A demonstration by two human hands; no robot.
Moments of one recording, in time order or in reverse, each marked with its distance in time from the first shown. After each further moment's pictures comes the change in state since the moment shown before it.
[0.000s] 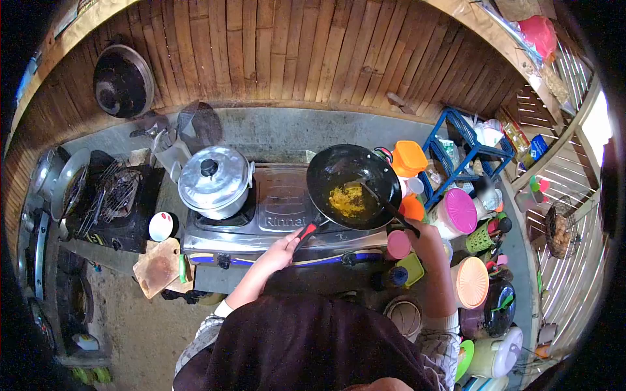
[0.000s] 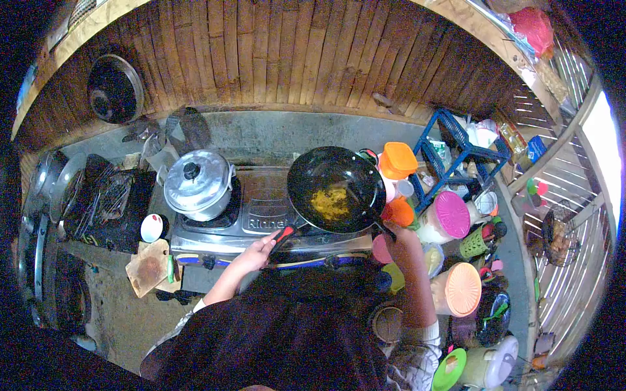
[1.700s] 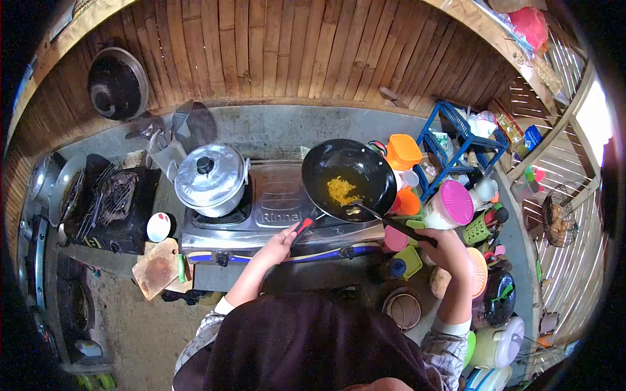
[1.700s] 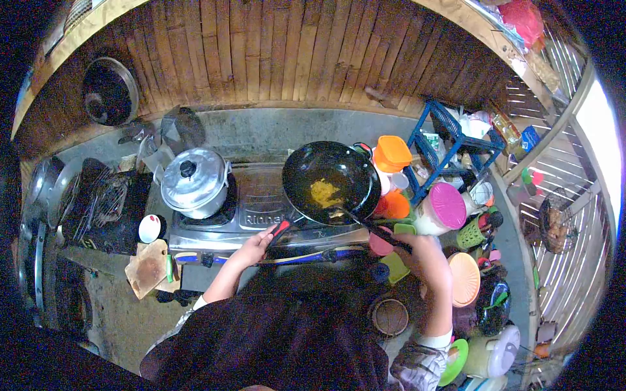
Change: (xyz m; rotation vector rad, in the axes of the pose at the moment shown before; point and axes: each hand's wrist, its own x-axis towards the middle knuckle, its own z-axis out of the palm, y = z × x) left_hand 0.009 -0.014 0.004 0.065 0.056 0.029; right_hand -0.040 -0.037 -0.070 -0.162 -0.196 -0.019
